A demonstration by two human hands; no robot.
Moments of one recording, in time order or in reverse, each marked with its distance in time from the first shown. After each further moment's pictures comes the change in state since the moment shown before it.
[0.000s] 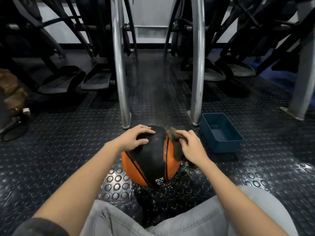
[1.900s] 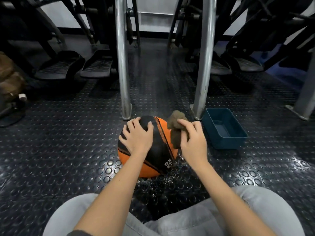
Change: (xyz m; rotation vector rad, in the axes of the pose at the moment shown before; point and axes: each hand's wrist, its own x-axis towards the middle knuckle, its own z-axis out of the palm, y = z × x) left_hand 0.018 0.032 0.068 -0.071 0.750 -0.683; right_hand -0.016 -0.031 0.012 -0.039 0.388 -0.201
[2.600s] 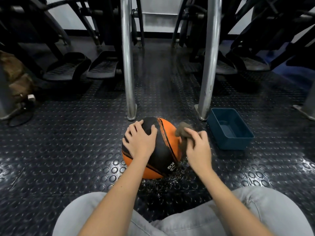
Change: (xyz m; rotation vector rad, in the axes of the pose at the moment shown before) left_hand -0.008 -0.013 -0.007 -0.001 0.062 0.024; right_hand -0.018 0.016 0.010 -0.026 -0.069 0.194
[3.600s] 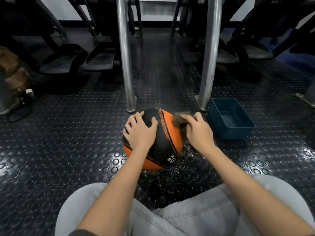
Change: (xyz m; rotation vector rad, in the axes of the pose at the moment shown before) left_hand -0.003 -0.003 0.000 0.019 -0.017 0.059; right_hand 0.029 0.003 -0.004 -0.249 -0.135 -0.193
